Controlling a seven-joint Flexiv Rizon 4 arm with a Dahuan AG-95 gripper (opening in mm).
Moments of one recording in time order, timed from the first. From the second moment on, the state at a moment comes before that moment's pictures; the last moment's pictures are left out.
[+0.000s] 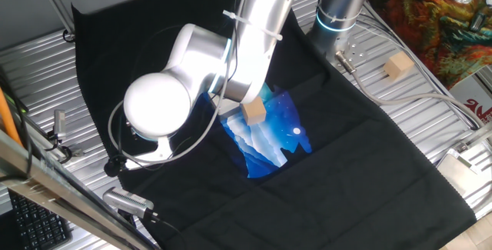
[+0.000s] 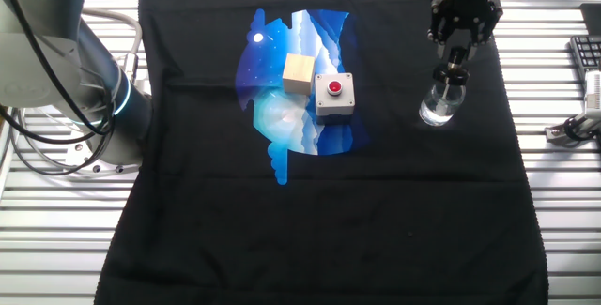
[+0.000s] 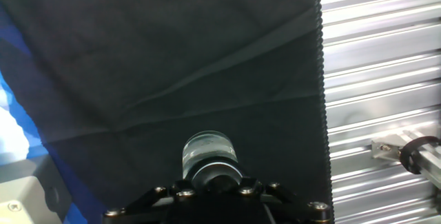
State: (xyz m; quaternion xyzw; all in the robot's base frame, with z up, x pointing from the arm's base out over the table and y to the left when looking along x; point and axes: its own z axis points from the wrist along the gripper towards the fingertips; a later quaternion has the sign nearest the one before) arm 0.644 0.098 0.134 0.63 -0.75 0.17 0.11
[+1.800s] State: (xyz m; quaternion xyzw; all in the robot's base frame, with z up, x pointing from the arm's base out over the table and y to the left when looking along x) arm 0.642 0.094 0.153 0.62 -0.77 0.14 0.07
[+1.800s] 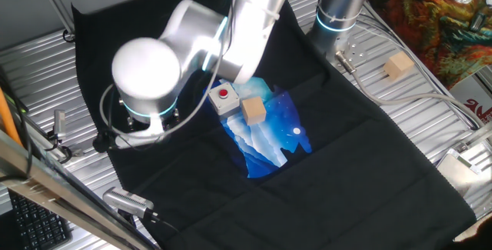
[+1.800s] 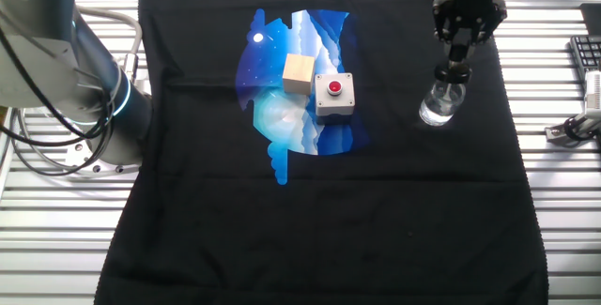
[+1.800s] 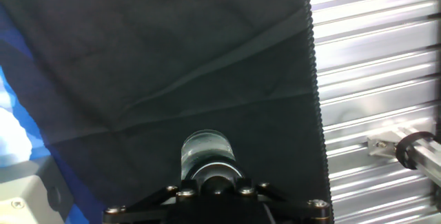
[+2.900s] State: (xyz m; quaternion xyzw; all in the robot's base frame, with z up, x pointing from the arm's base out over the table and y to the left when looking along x) arm 0.638 0.097 0.164 0.61 -0.79 0.07 -0.02
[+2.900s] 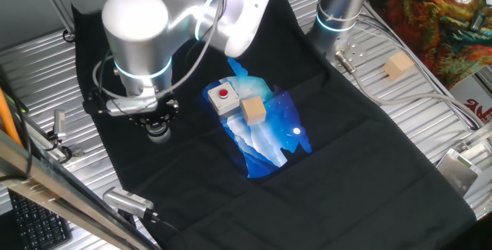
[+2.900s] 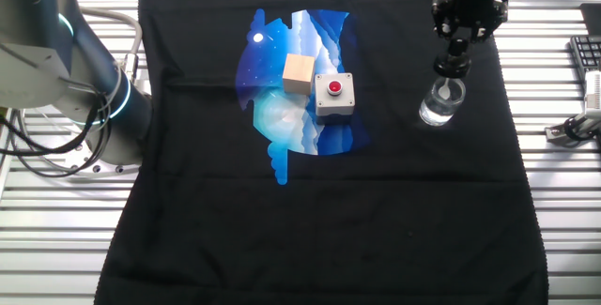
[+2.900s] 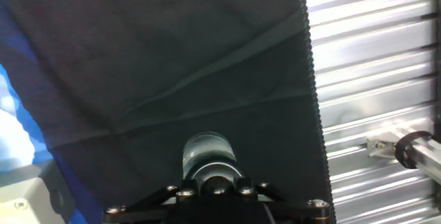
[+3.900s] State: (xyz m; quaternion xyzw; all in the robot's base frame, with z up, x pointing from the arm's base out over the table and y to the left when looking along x) arm 0.637 0.097 0.163 0.62 -0.78 0.06 -0.01
